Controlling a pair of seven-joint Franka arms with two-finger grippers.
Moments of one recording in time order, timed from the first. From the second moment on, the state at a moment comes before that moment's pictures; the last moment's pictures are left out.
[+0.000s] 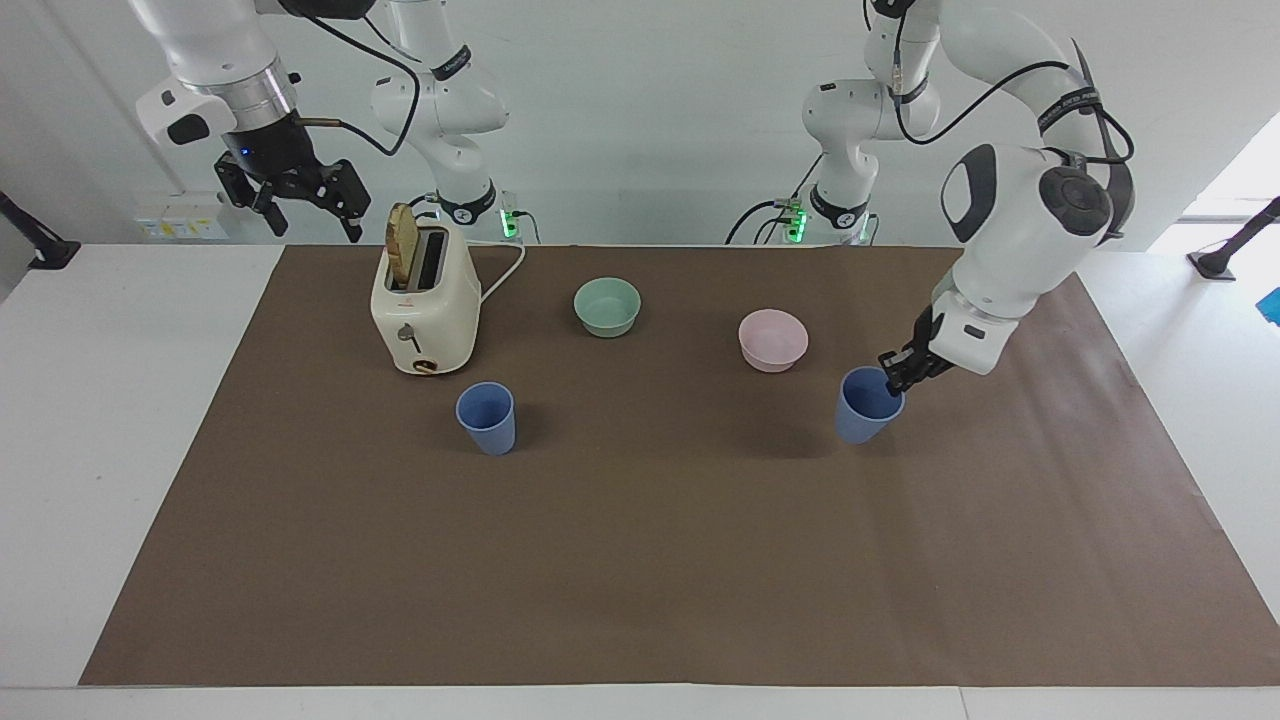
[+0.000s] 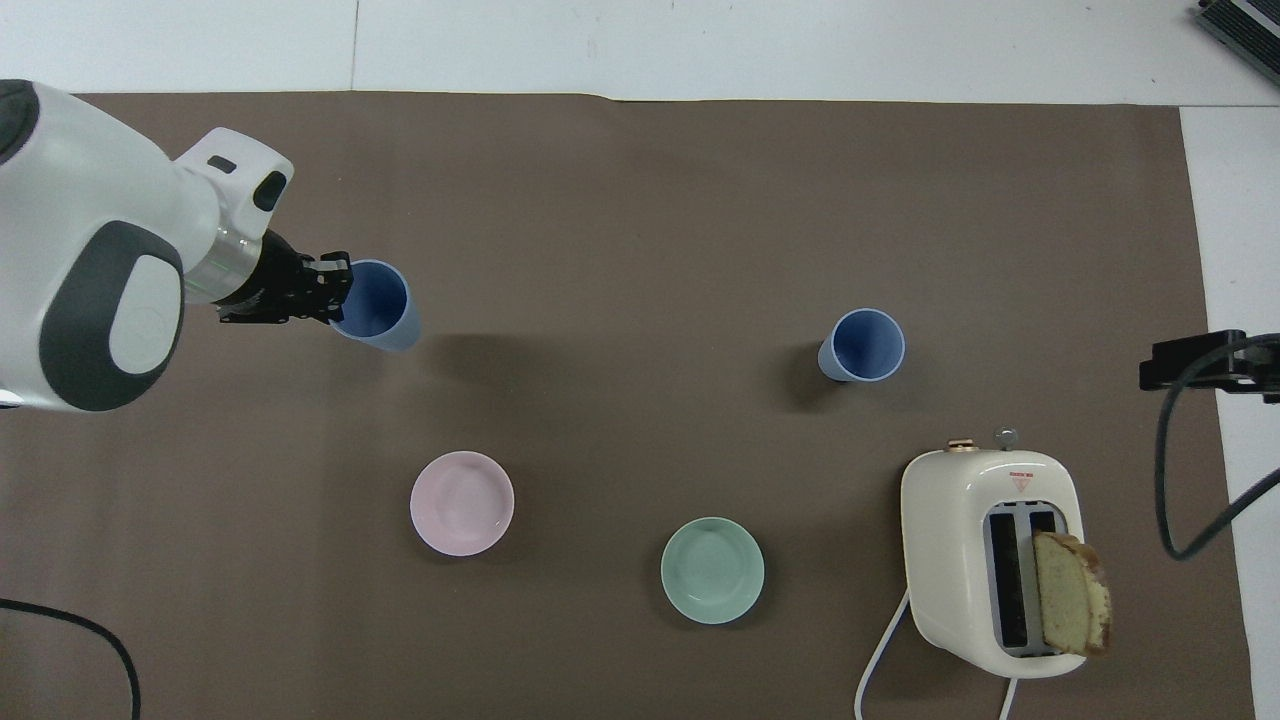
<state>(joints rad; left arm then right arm) -0.09 0.19 -0.16 -1.70 -0.10 1.87 -0.44 0.05 -0.13 -0.09 -1.66 -0.02 1.54 0.09</state>
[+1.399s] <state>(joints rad) -0.35 0.29 -0.16 -1.77 -0.13 2.12 -0.65 0.05 -0.13 -0.09 -1.68 -0.02 1.54 0.09</state>
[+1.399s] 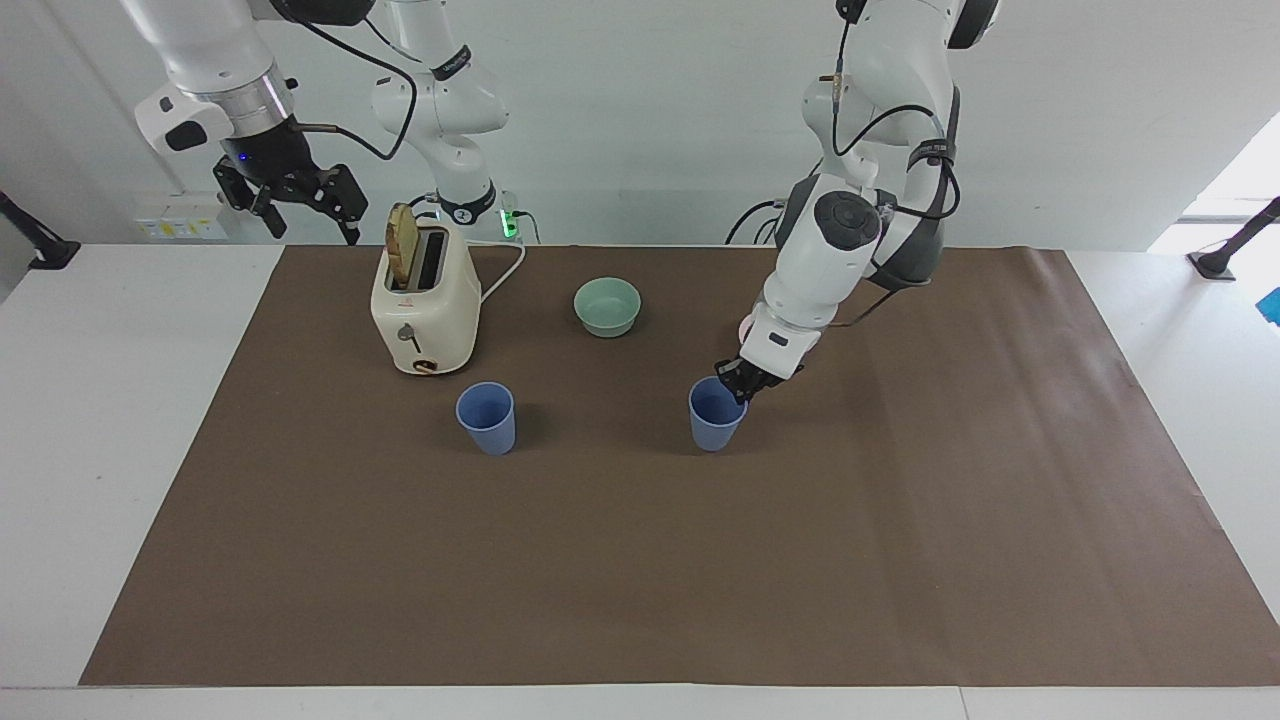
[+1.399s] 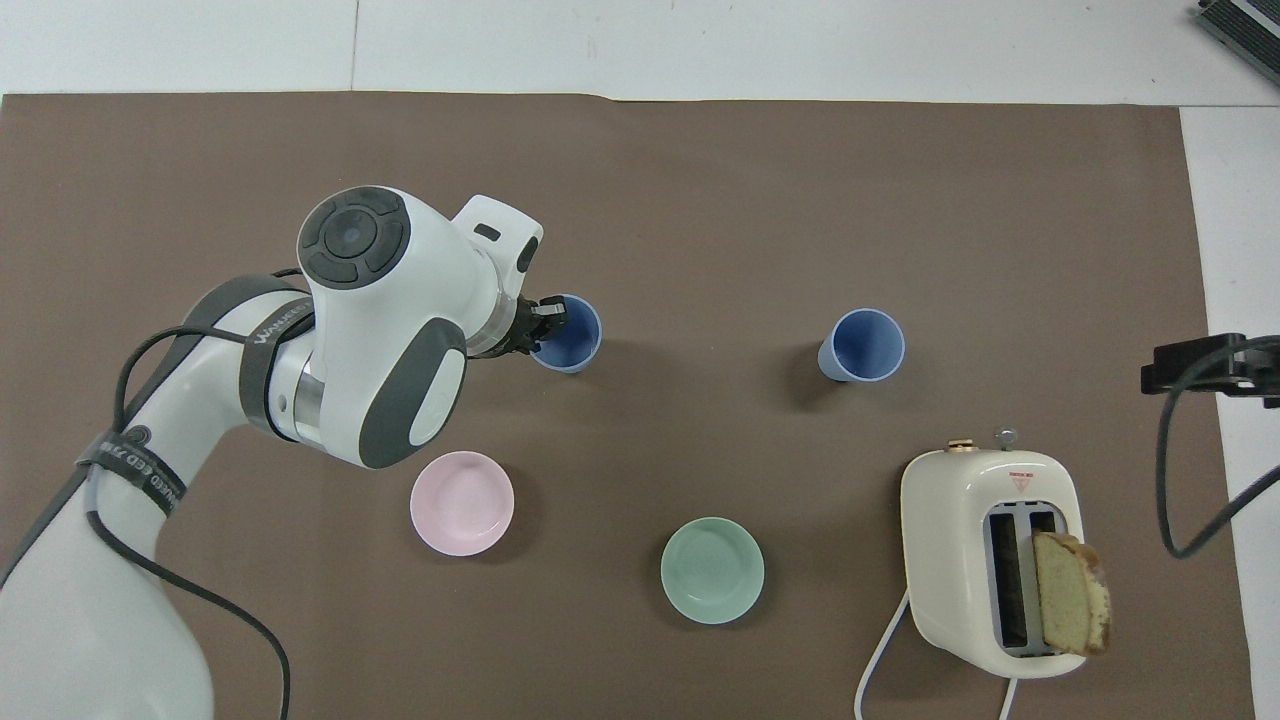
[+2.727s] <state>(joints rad) -0.33 0.21 -0.13 -1.73 -0.13 1.95 -0.63 0.19 0.04 -0.08 -1.78 -0.02 1.90 0.09</state>
